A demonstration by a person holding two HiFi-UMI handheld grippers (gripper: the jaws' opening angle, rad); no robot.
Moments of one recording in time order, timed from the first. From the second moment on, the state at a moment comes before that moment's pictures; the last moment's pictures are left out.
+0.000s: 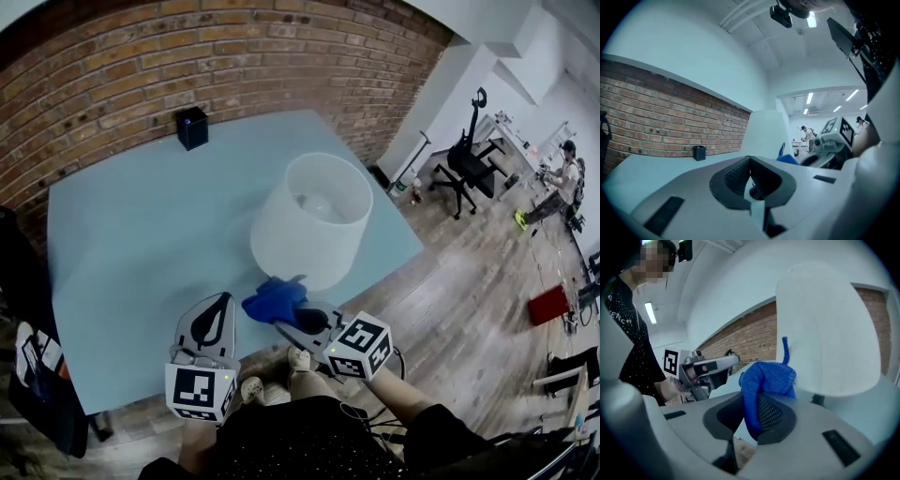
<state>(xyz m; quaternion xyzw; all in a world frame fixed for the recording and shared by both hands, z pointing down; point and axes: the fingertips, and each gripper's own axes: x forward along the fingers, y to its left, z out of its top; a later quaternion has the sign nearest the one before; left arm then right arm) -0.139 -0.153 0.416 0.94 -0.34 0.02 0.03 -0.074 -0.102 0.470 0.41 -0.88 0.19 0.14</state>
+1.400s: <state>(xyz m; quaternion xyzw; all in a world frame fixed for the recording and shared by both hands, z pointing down) -0.172 -0.159 0.473 0.91 -0.41 0.09 0.07 -0.009 -0.235 0.563 0.65 -0.72 -0.06 0.24</state>
